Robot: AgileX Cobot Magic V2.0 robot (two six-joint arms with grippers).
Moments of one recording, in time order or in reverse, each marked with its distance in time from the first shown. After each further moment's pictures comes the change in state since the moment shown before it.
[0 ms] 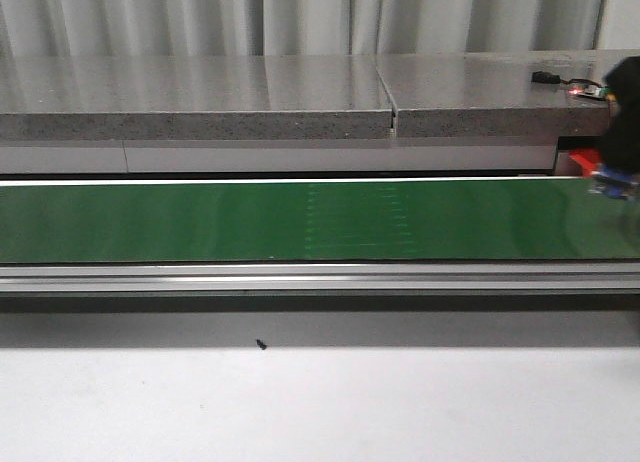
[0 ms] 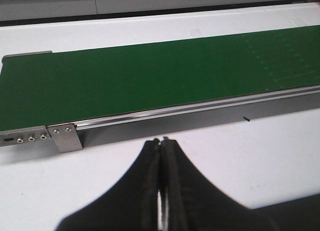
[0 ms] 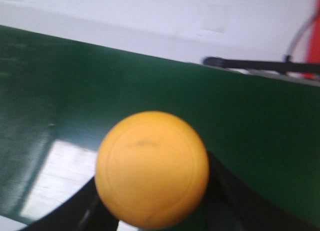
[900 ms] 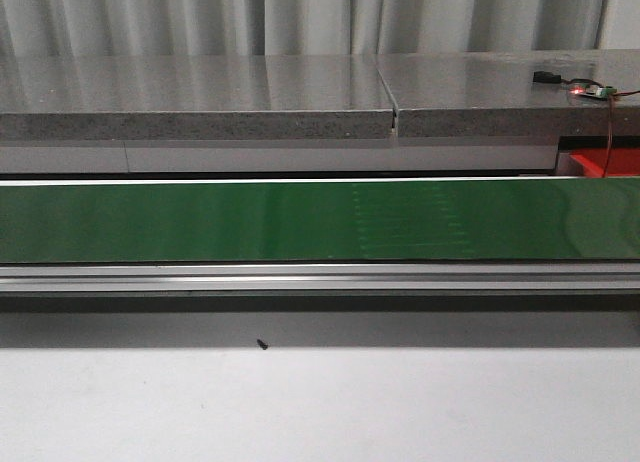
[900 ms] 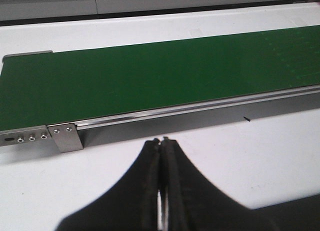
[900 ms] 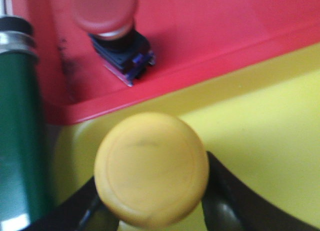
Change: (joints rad) left arm 0.000 0.000 0.000 0.000 0.000 0.000; right arm -0.343 0.198 0.061 0.134 -0.292 0.002
